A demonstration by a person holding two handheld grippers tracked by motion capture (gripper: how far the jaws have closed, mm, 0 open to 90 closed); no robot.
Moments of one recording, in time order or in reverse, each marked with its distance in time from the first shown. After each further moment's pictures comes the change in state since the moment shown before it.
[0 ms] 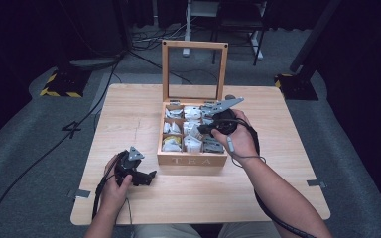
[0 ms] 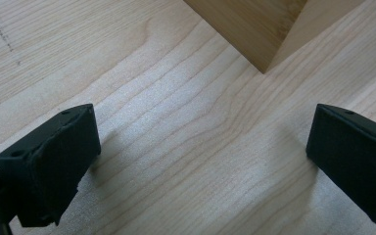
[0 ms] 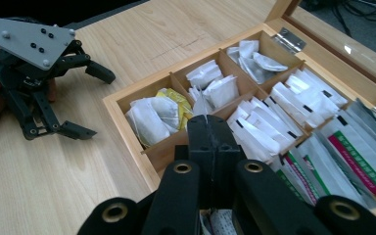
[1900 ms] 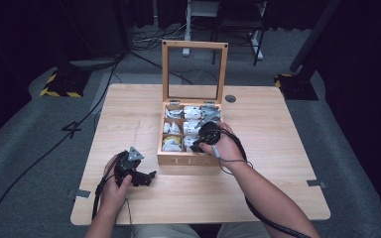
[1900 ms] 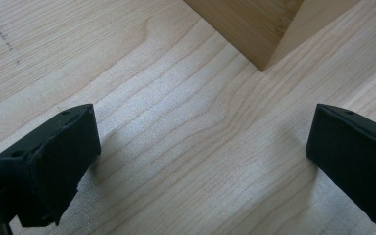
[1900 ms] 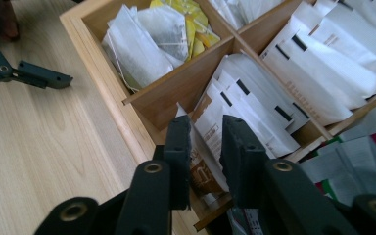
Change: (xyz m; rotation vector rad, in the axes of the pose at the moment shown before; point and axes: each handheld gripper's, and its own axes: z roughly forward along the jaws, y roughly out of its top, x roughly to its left) left arm 0.000 -0.001 -0.001 -0.001 -0.006 0.001; right arm 0.001 -0.032 0.073 0.238 0.072 0.060
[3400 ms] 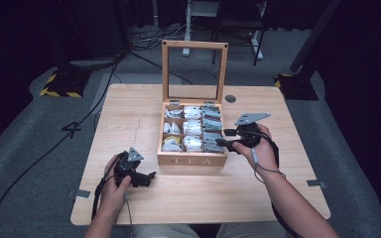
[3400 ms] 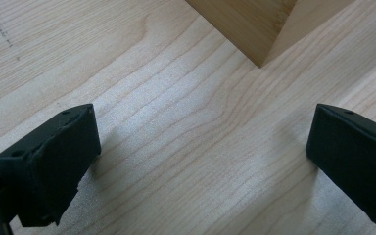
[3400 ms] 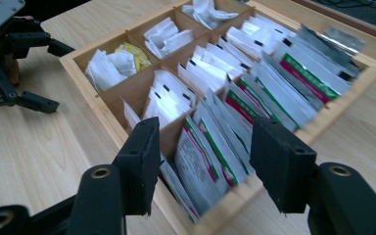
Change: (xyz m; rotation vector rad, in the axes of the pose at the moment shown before) left arm -0.002 -0.002 -0.001 -0.005 0.001 -0.009; right arm -0.024 -0.058 -0.082 -0.294 -0.110 0.045
